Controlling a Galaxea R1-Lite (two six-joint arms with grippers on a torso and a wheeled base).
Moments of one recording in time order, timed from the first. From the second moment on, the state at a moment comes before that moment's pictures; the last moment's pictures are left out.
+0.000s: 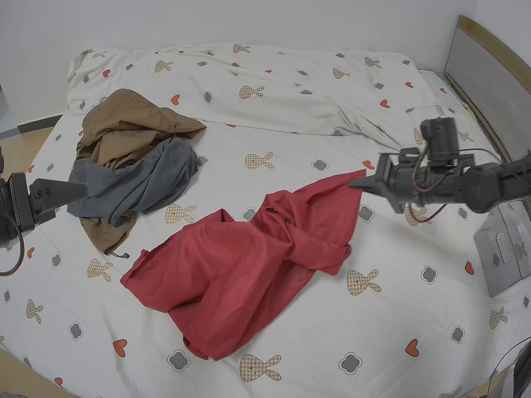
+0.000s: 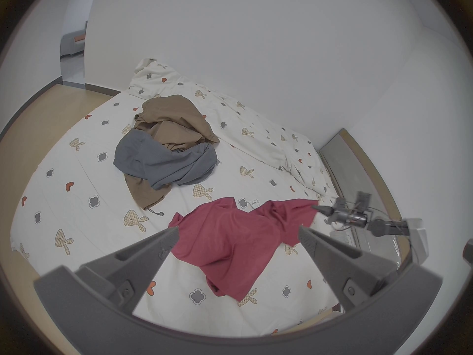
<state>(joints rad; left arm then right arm) -0.25 1.09 -1.03 0.37 -0.08 -0.44 0.29 1.93 -1.26 -0.20 0.45 0.74</state>
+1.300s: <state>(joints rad) -0.25 1.16 -1.02 0.31 -0.09 -0.43 0.17 1.43 -0.89 0.02 0.29 0.37</state>
